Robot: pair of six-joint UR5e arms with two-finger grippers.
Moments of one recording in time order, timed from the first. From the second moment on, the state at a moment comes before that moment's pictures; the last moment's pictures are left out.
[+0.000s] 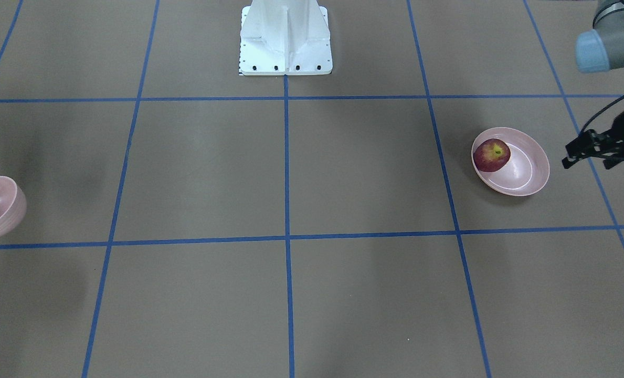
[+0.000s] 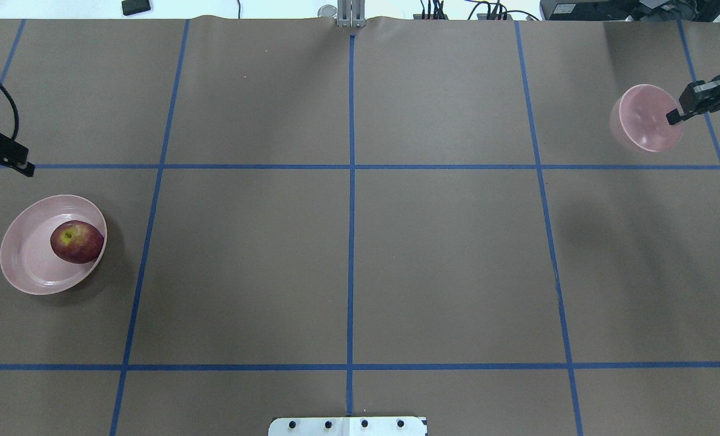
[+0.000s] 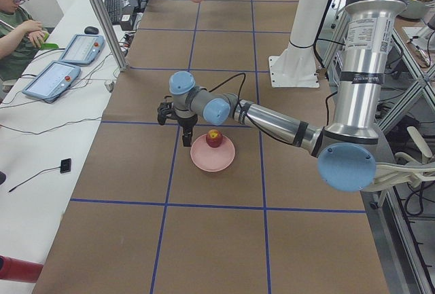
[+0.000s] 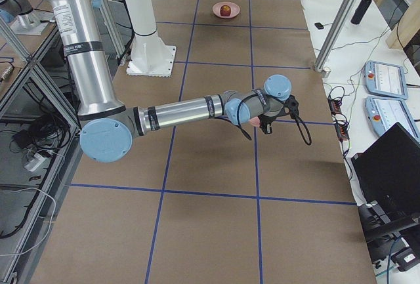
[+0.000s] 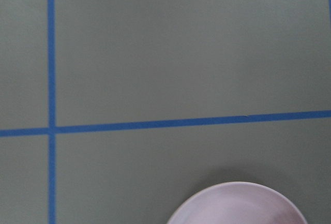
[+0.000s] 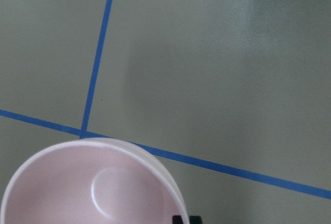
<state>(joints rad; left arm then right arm) -1.12 -1.63 -1.83 -1.73 -2.30 -0.67 1.30 -1.33 1.58 -1.35 2.50 0.37</state>
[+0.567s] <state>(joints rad) -0.92 -1.54 -1.85 -1.97 -2.24 -0.97 1.17 -1.26 1.70 -1.39 2.45 0.66</state>
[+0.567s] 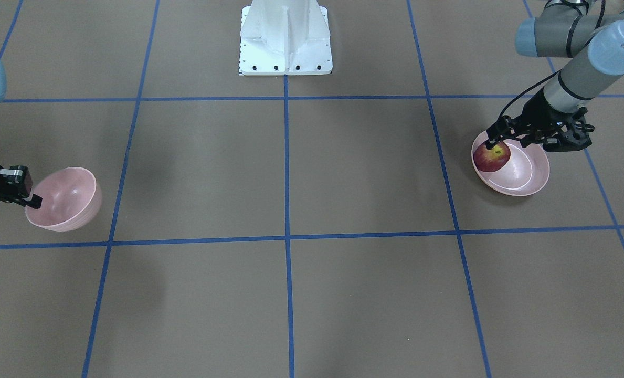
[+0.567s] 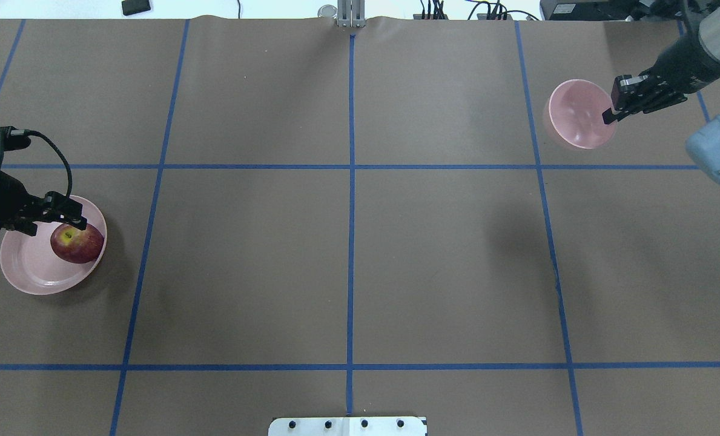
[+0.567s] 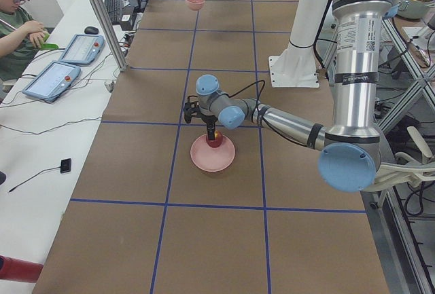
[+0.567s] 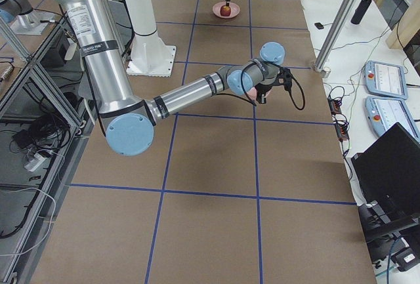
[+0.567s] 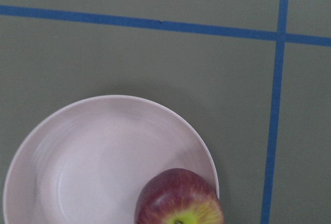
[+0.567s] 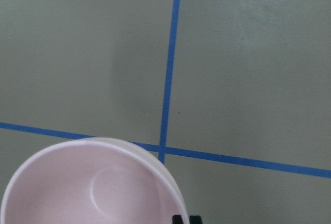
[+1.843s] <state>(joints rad) -0.87 -1.57 -1.77 -2.00 -2.20 -0.99 1.03 -1.21 1.79 -1.39 2.38 0.89</state>
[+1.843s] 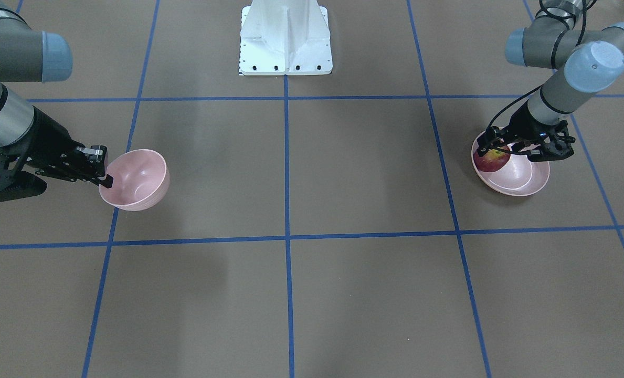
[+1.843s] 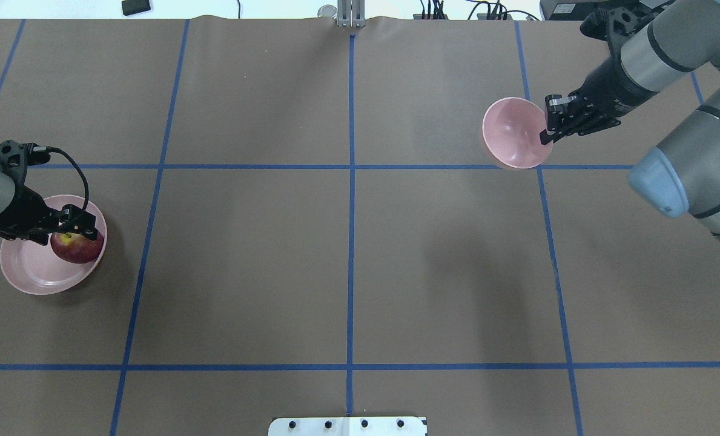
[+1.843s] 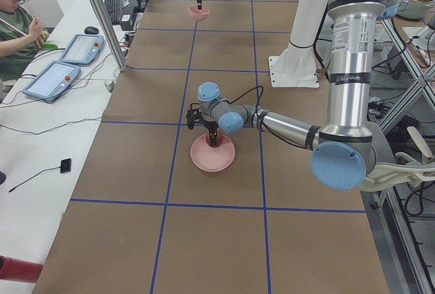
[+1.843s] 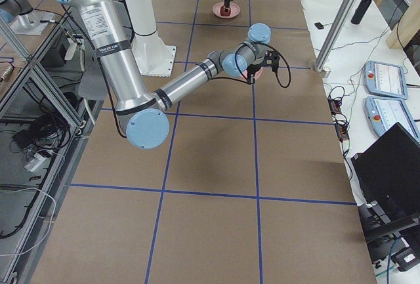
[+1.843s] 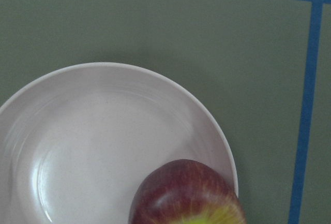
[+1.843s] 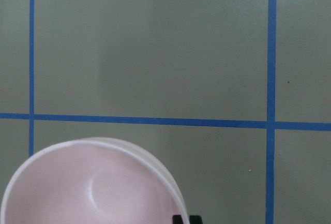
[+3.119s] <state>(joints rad) -0.90 -1.57 -1.84 -1.93 -2.22 -0.98 0.77 -1.12 1.82 -1.39 2.21 1.13</state>
